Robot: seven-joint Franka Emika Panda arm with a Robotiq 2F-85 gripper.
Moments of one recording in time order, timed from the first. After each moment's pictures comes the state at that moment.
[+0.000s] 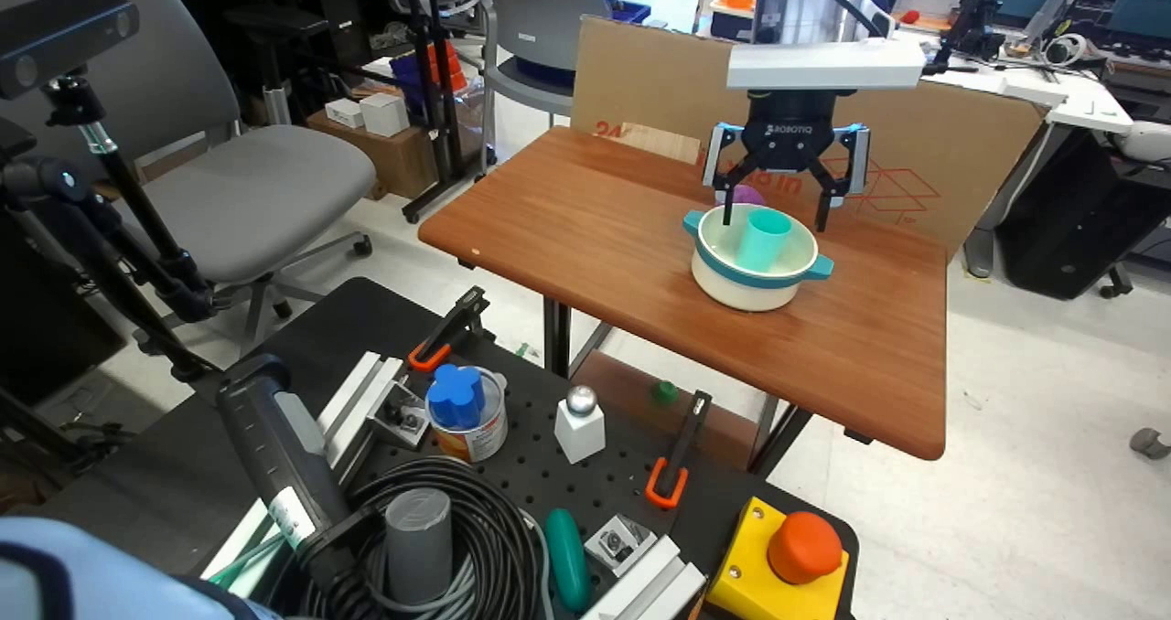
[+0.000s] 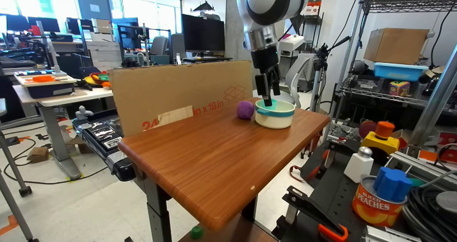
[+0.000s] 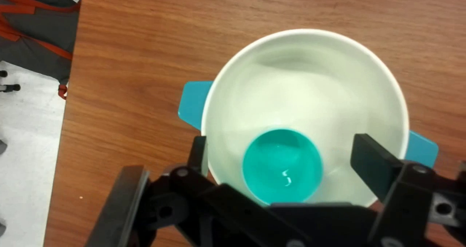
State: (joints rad) arm -0.03 0.47 -0.07 -1.95 -0.29 2.20 -0.16
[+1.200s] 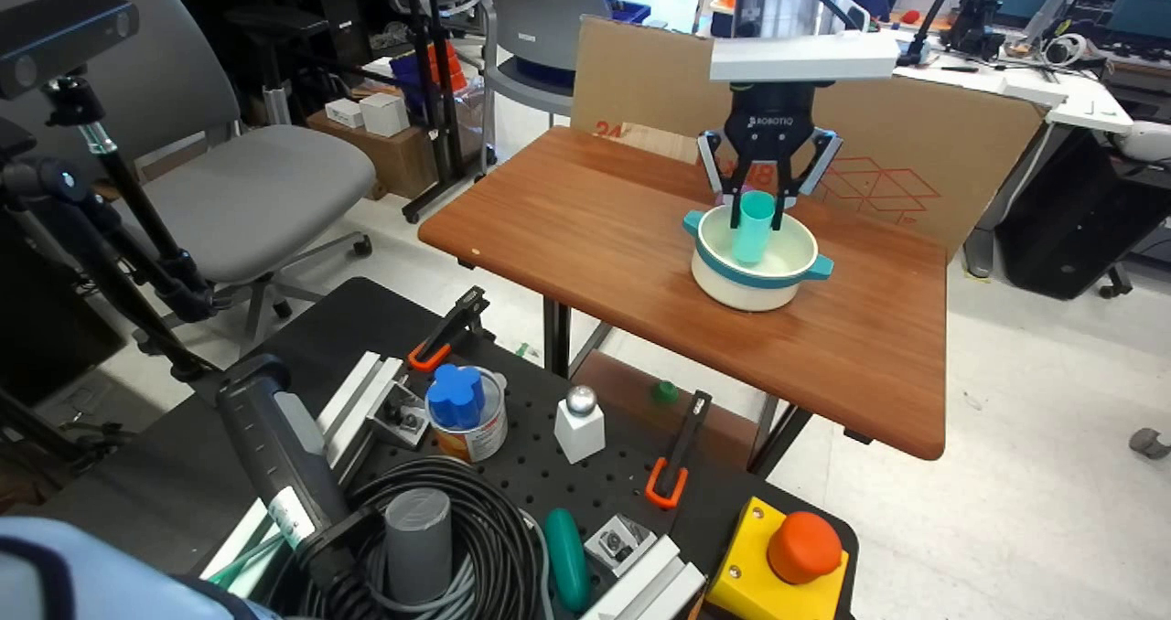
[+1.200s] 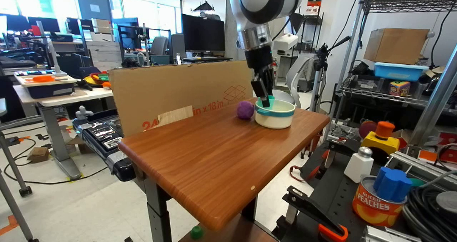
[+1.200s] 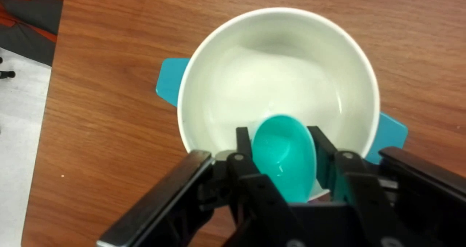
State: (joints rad) arm -0.01 0.48 -0.06 -1.94 -0.29 2.20 -0.17
